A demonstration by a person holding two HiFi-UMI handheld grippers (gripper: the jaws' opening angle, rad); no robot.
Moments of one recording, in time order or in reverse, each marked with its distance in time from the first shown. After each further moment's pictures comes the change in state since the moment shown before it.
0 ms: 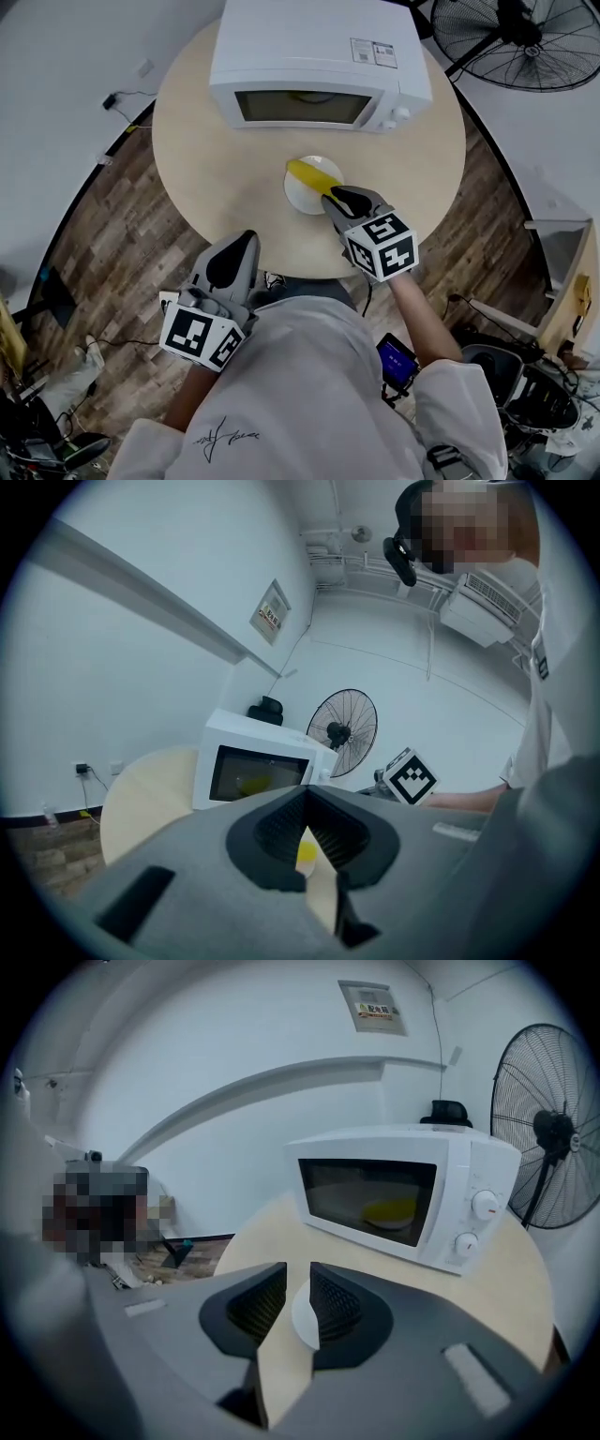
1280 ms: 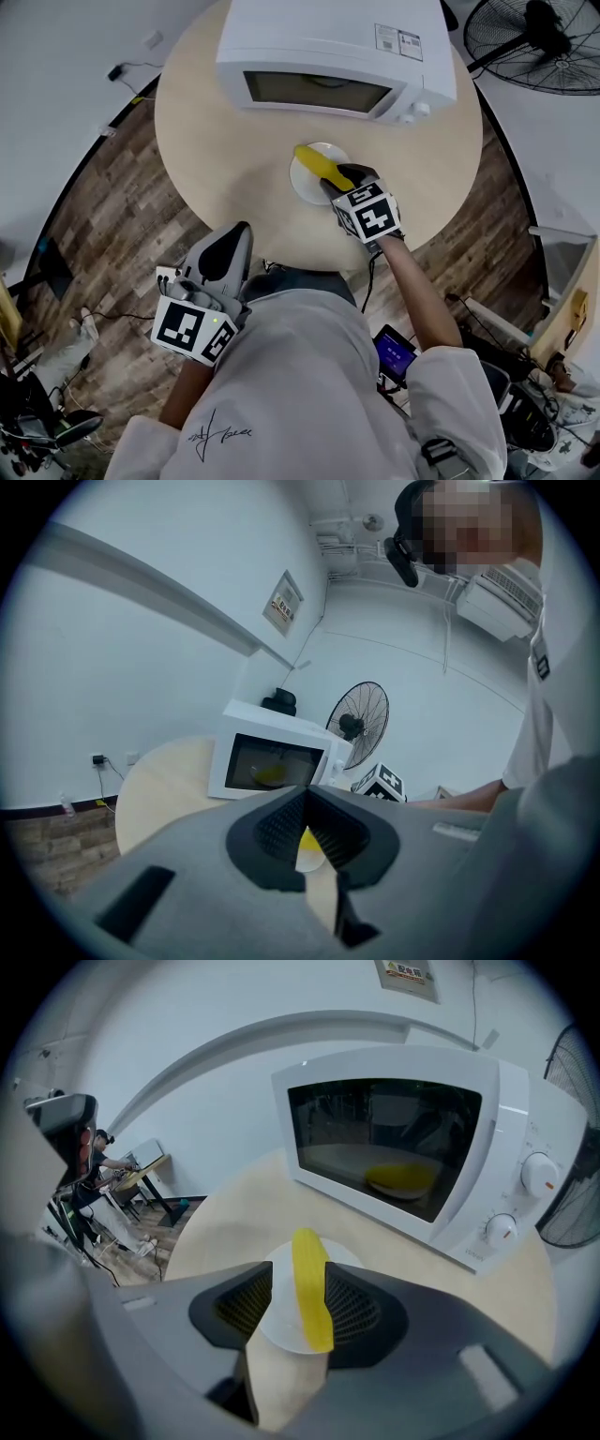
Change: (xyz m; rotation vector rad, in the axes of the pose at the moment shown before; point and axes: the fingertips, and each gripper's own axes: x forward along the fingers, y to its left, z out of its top) left arm 0.004 0.022 -0.015 -0.034 0.047 0.086; right arm 0.081 -0.045 -0.054 -0.105 0.220 -0.008
